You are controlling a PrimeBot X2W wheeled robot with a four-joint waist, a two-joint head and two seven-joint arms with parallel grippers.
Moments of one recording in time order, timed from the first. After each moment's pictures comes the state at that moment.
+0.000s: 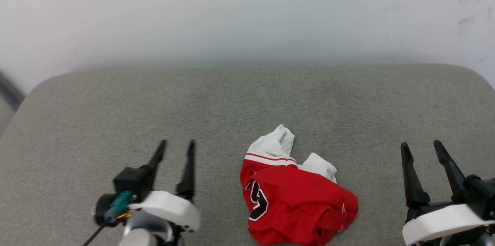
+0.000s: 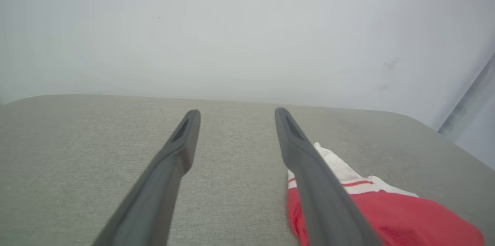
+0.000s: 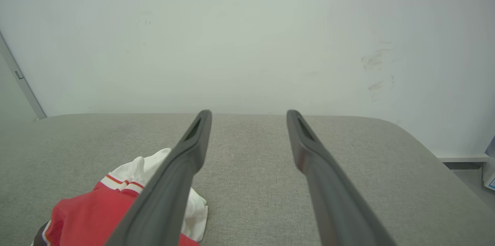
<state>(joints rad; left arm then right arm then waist) -0.15 0.19 -0.35 0.20 -0.46 0.10 -0.23 0.07 -0.05 -0.07 -0.13 0.11 0.13 -0.04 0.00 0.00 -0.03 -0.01</state>
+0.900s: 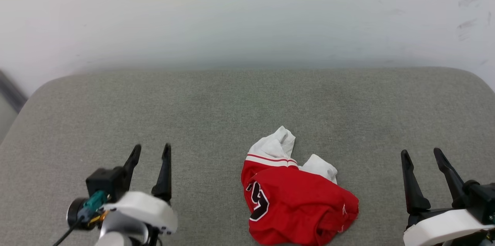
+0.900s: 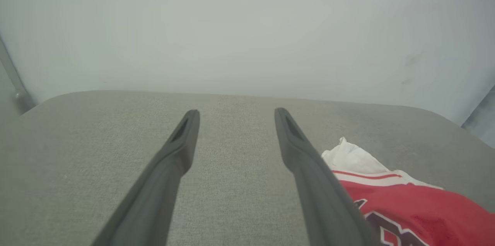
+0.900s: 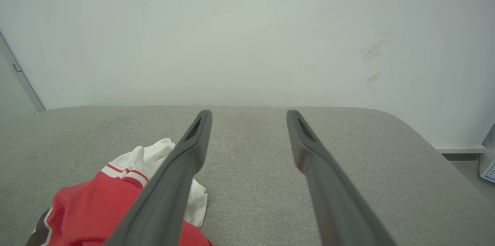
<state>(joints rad) -0.08 0.30 -0.29 0.10 -0.49 0.13 -0.15 0.10 -0.05 -0.08 -0.13 0.11 0.13 -0.02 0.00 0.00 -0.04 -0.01</state>
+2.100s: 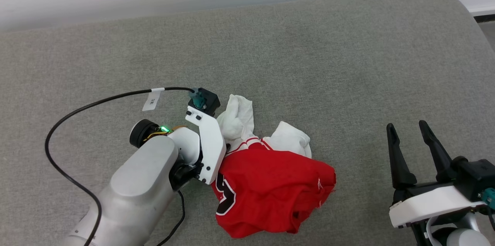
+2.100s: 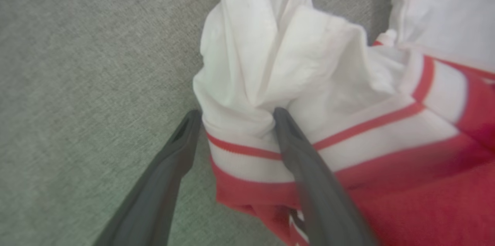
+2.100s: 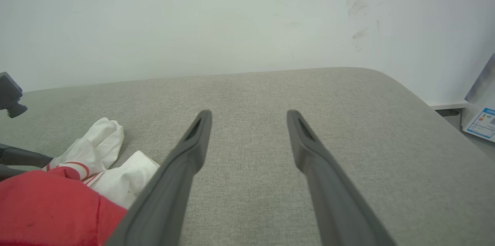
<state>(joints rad) -0.75 0.25 -0.75 0.70 -0.63 -0.13 0.55 -0.03 -0.05 -0.02 -0.06 0.14 0.13 -0.08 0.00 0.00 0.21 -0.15</state>
